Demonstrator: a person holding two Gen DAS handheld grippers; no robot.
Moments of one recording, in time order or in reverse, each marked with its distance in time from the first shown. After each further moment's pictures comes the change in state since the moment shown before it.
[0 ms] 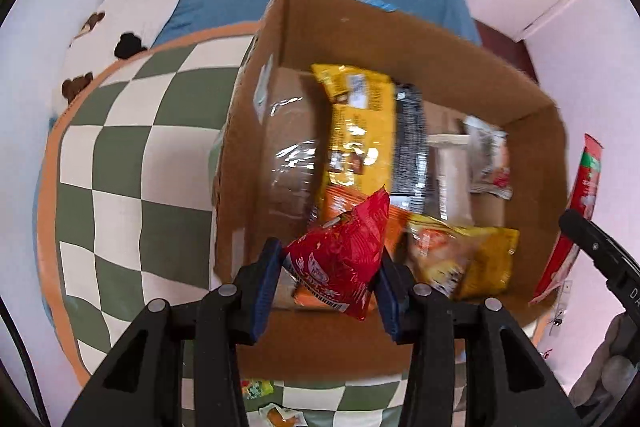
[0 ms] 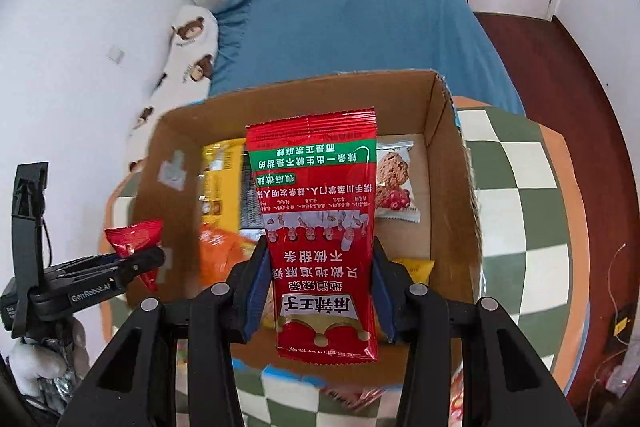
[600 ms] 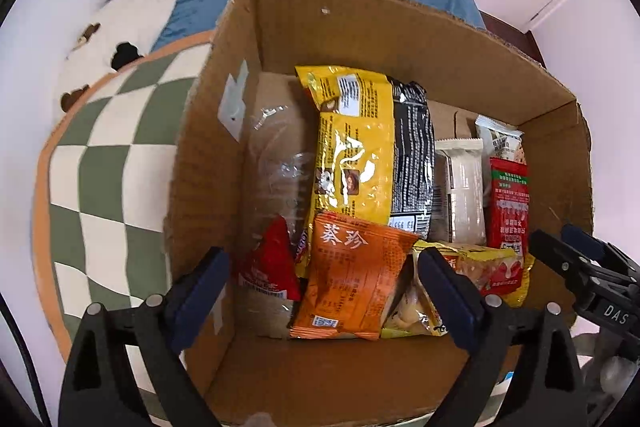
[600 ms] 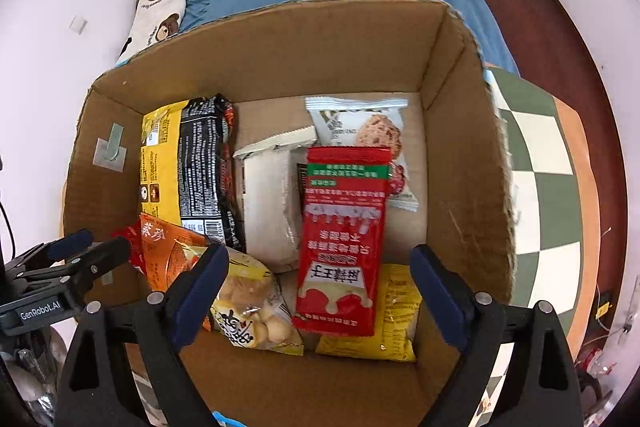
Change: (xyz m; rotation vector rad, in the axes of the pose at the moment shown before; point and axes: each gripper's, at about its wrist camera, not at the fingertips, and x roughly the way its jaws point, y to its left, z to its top) left arm 0.018 -0.019 0.005 0.036 -0.036 0.057; right arm 0.062 -0.021 -0.001 0.020 0.133 -0.070
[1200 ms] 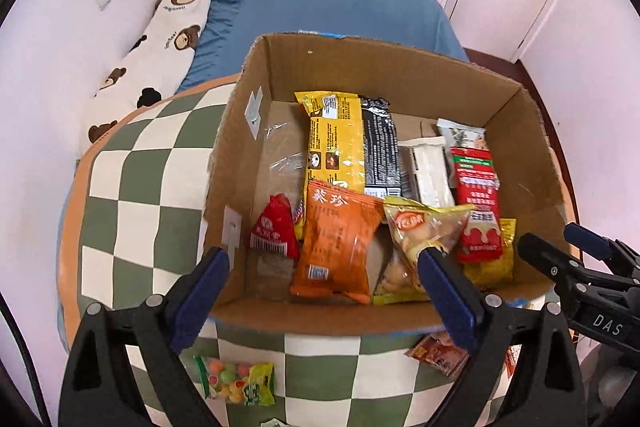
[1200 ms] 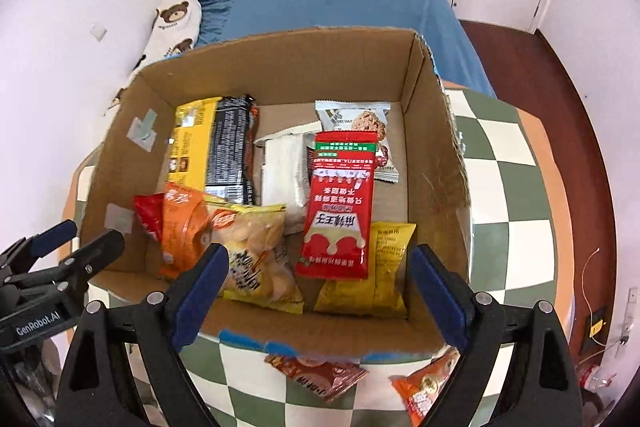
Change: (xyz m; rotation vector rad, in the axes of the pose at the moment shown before) left arm -0.065 -0.016 -0.075 0.035 -0.233 0.043; right arm -0.062 0.016 -0.073 -0.065 -0.196 -0.027
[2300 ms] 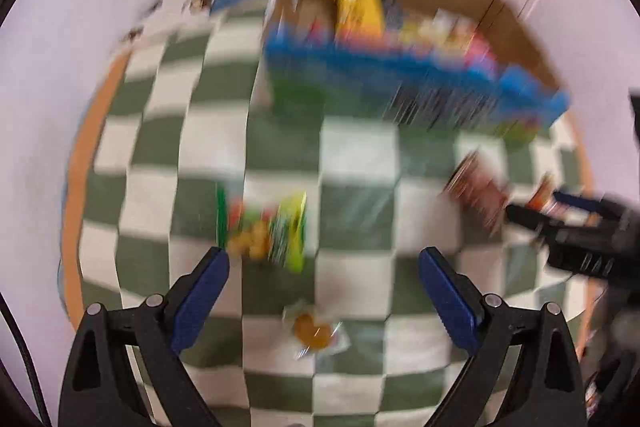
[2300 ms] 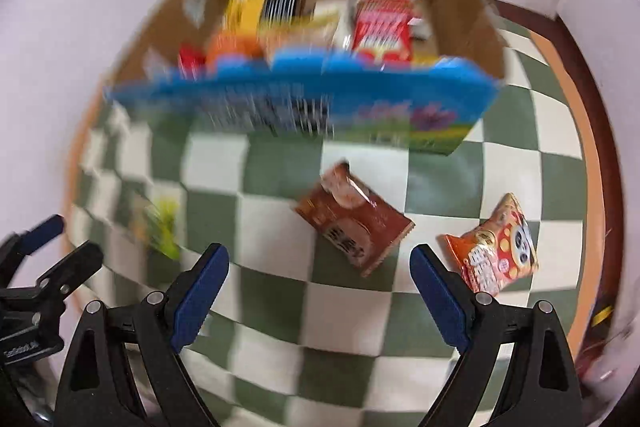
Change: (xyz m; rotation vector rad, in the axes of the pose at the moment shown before) left arm -0.011 0.031 -0.177 0.007 0.113 0.028; right arm 0.017 0.028 -0.152 -0.137 0.167 -0.004
